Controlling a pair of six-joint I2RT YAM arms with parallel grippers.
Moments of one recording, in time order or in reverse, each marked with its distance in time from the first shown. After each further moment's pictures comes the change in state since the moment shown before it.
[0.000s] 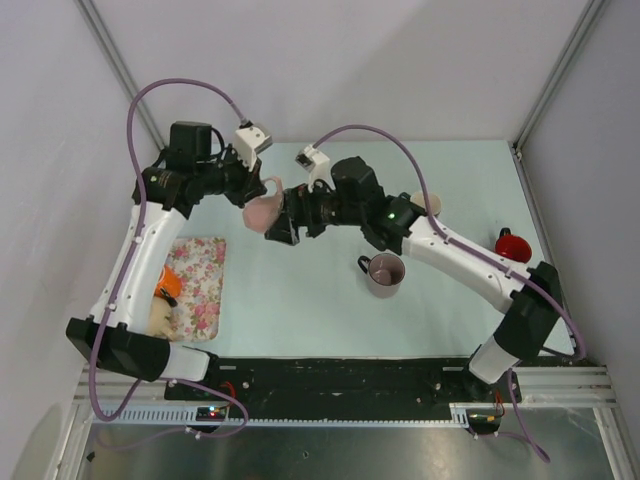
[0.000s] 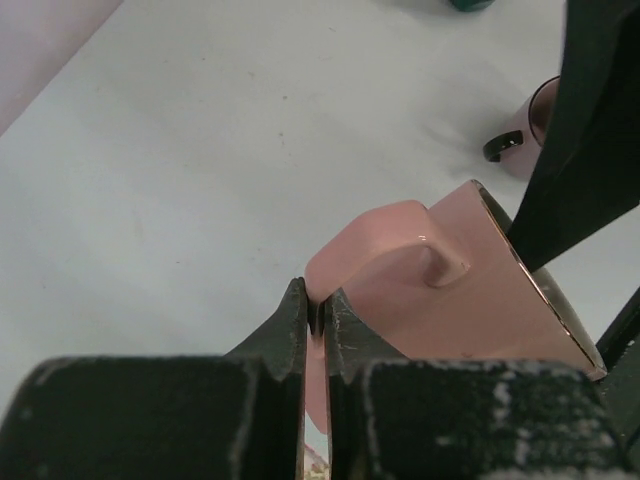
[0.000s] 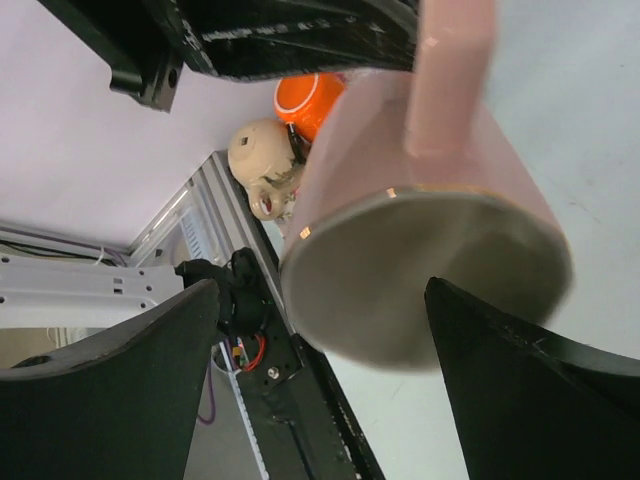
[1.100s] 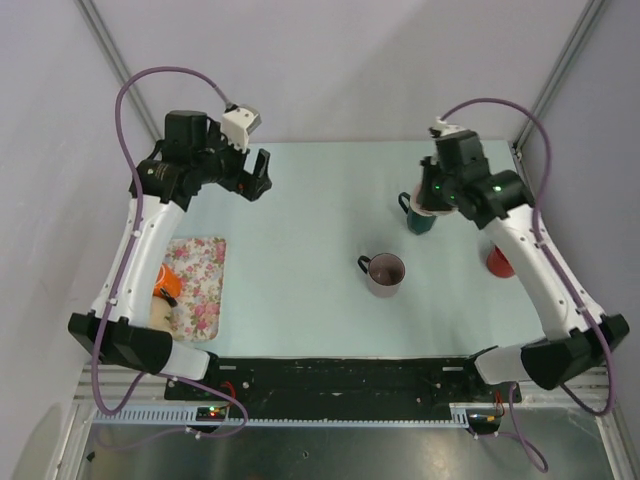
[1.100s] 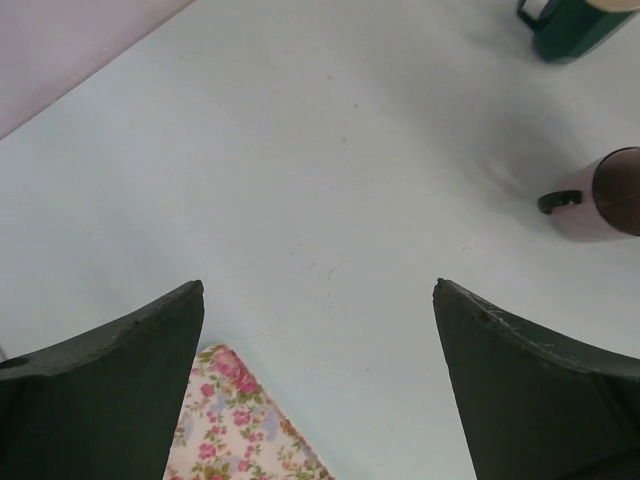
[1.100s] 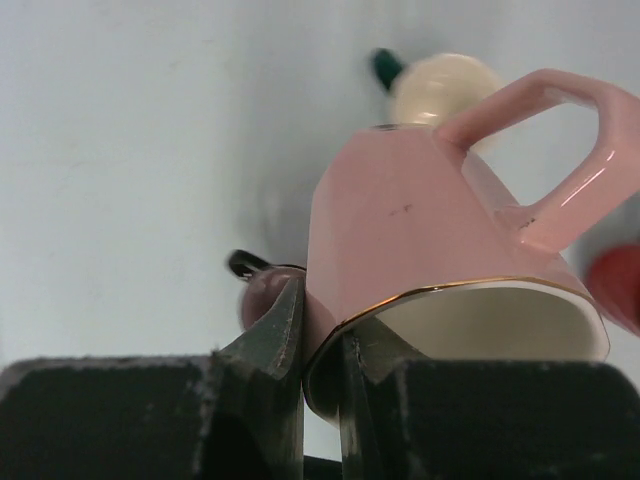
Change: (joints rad) left arm 0.007 0.042 0.087 0.025 -0.148 -0.178; right arm -0.393 -0.187 0.105 -0.692 0.504 -0.167
